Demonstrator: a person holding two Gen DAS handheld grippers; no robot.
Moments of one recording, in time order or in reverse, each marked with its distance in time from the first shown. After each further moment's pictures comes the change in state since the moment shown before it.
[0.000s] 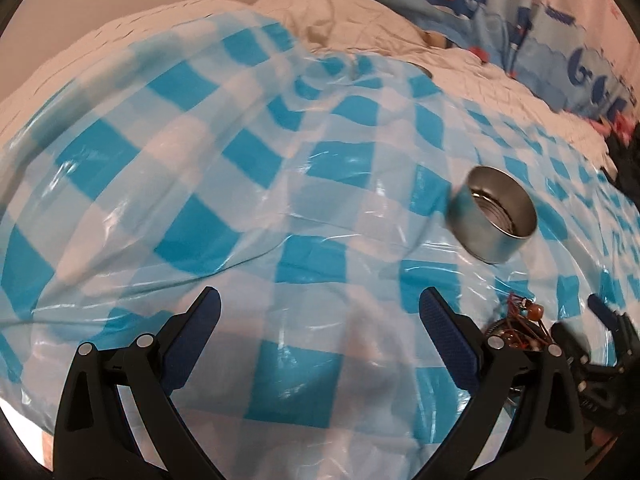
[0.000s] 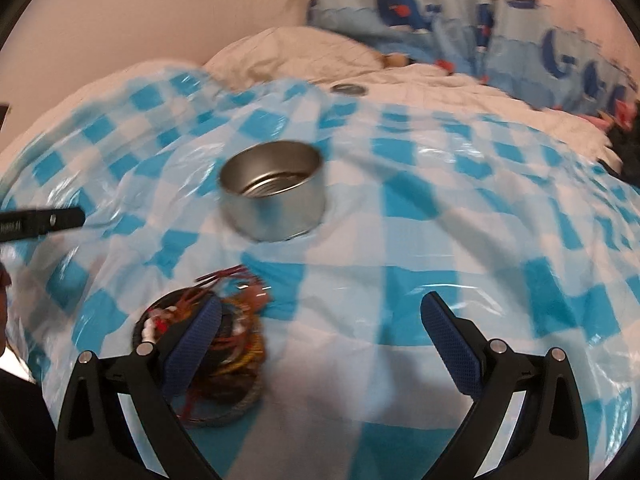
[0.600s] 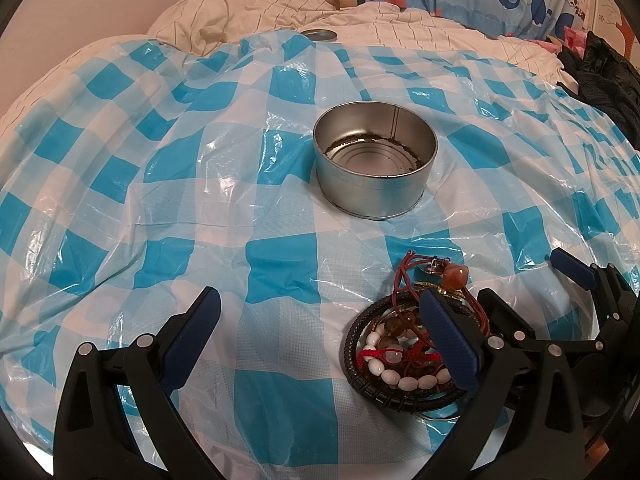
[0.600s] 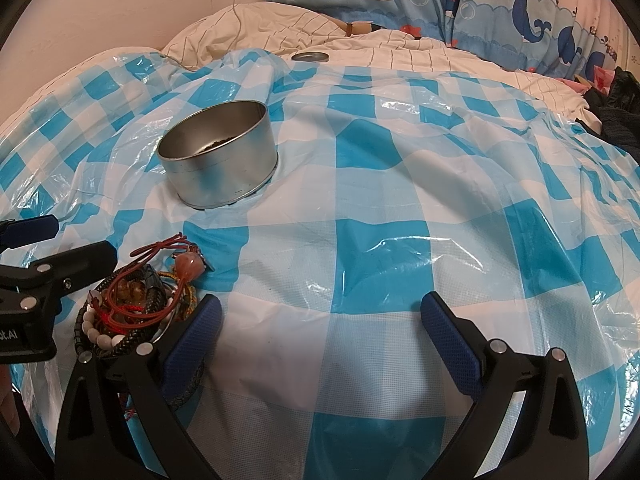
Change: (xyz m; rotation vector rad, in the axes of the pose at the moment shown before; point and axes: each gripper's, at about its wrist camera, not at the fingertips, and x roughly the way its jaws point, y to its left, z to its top) left arm 0.016 -0.127 -0.026 0.279 0.046 -0.046; right arm 0.016 -0.034 -0.016 0.108 0.079 -0.104
